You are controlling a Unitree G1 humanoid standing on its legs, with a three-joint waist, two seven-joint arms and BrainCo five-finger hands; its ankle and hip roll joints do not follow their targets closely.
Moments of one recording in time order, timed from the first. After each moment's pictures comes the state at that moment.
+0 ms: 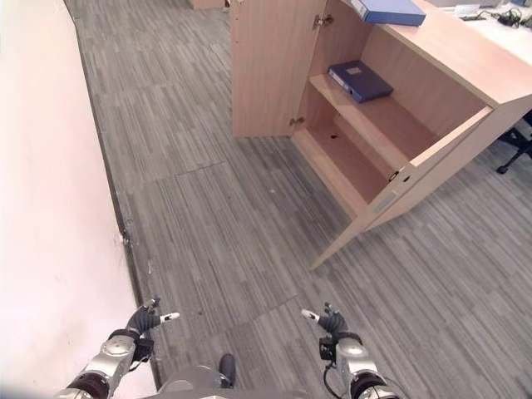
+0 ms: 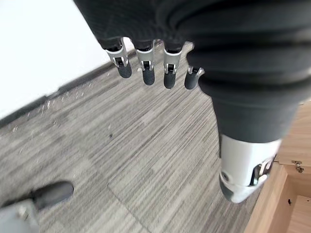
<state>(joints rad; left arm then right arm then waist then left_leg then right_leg) -0.10 0.34 -0.21 0.98 -0.13 -0.08 0.05 -0.12 -0.23 0.15 1.03 0.26 -0.10 -0.04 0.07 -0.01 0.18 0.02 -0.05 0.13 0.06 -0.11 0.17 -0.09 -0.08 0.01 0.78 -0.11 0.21</state>
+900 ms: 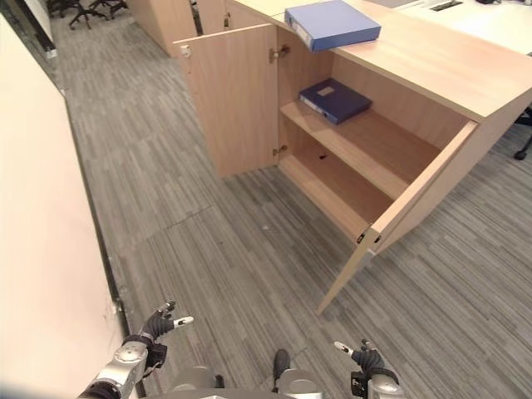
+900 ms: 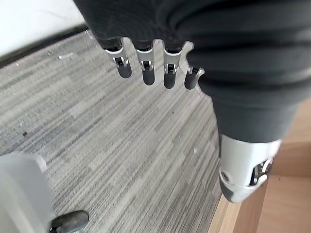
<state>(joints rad) -0.05 0.27 -0.21 0.91 -0.13 -0.09 0.03 0.02 -0.32 0.08 1.11 0.30 -0.08 -0.06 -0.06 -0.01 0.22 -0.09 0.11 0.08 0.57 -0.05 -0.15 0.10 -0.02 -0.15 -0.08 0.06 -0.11</state>
